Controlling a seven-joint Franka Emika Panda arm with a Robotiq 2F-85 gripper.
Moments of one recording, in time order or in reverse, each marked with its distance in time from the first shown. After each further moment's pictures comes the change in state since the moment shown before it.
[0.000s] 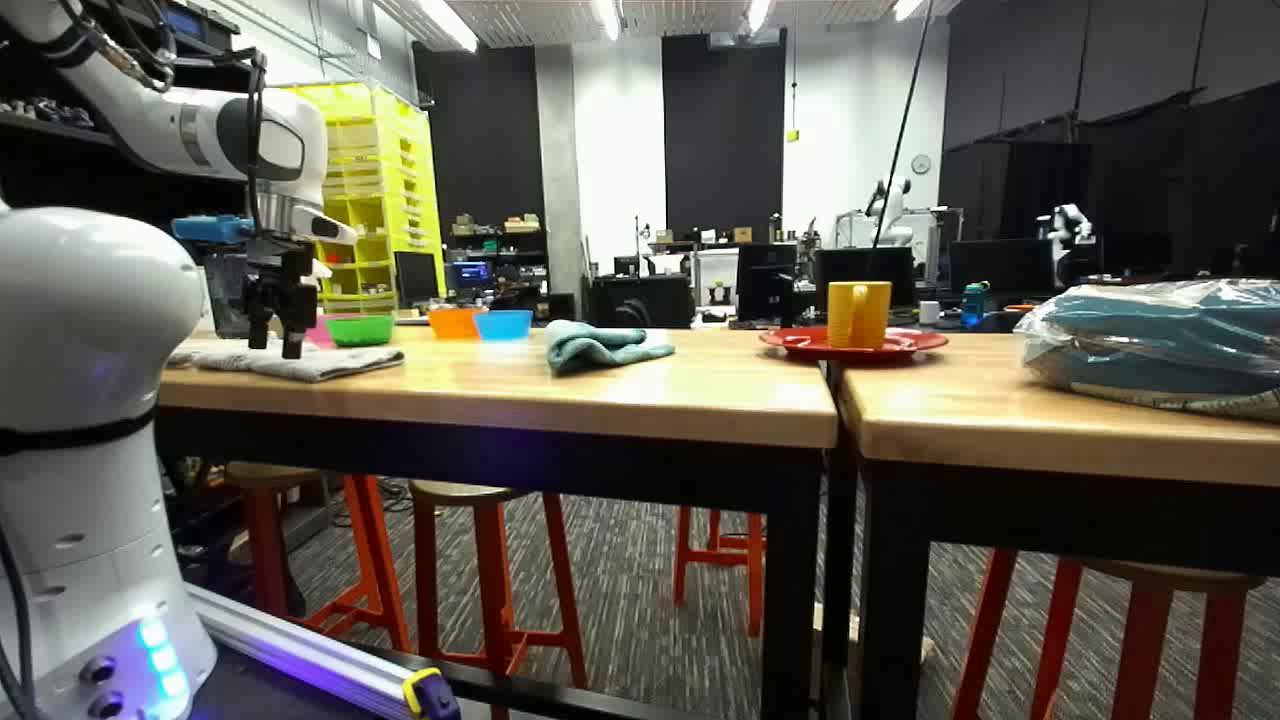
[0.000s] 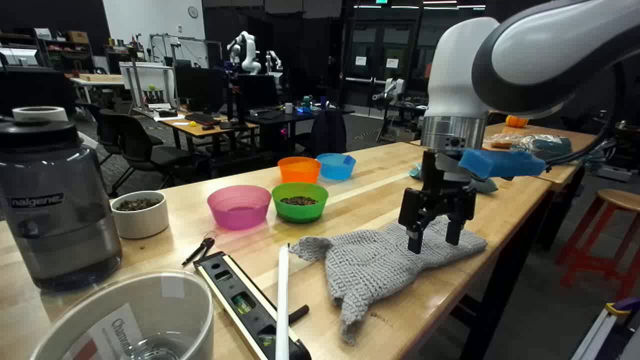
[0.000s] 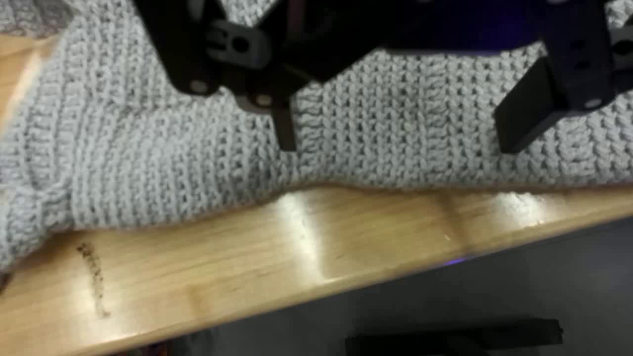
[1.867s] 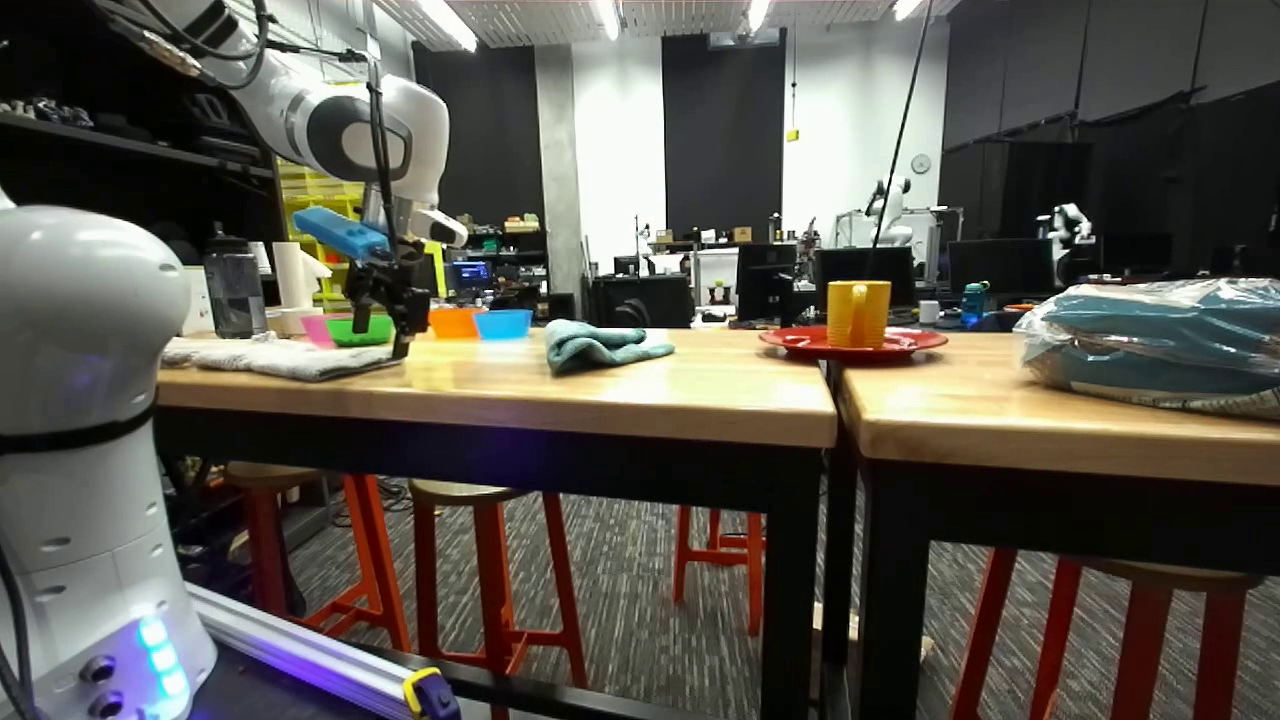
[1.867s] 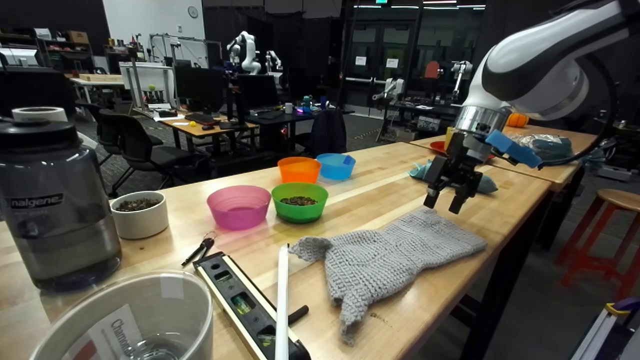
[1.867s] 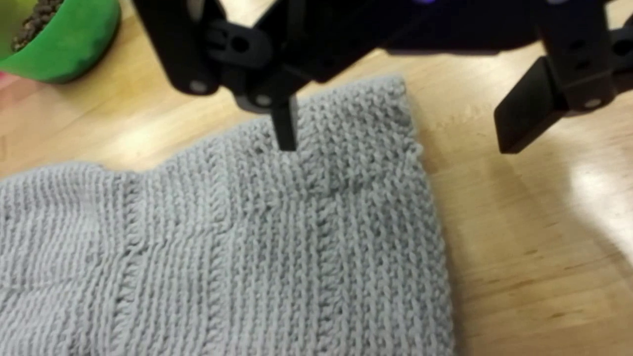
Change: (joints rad) arm -0.125 -0.001 -0.344 -0.035 0.024 0.105 -0.457
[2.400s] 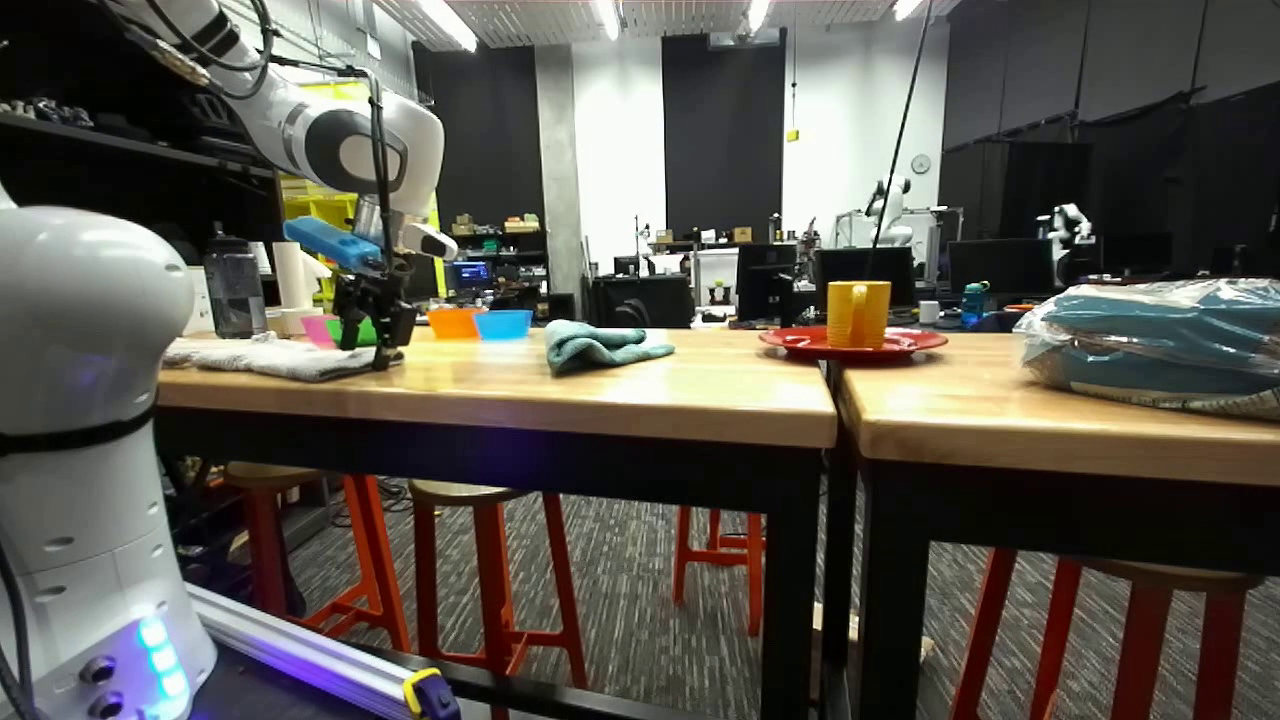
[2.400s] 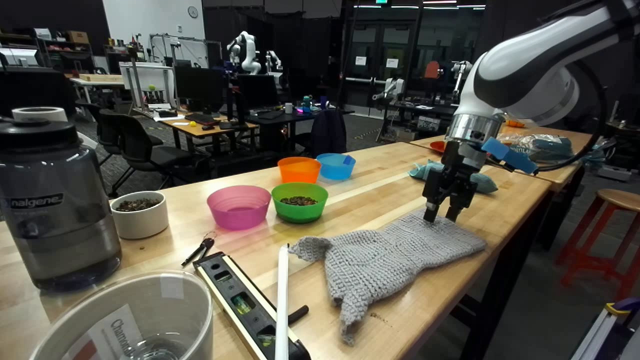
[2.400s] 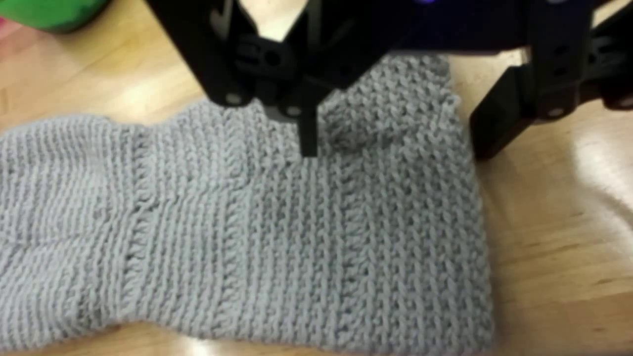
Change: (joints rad) arm 0.030 0.035 0.015 -0.002 0.014 -0.018 -0.004
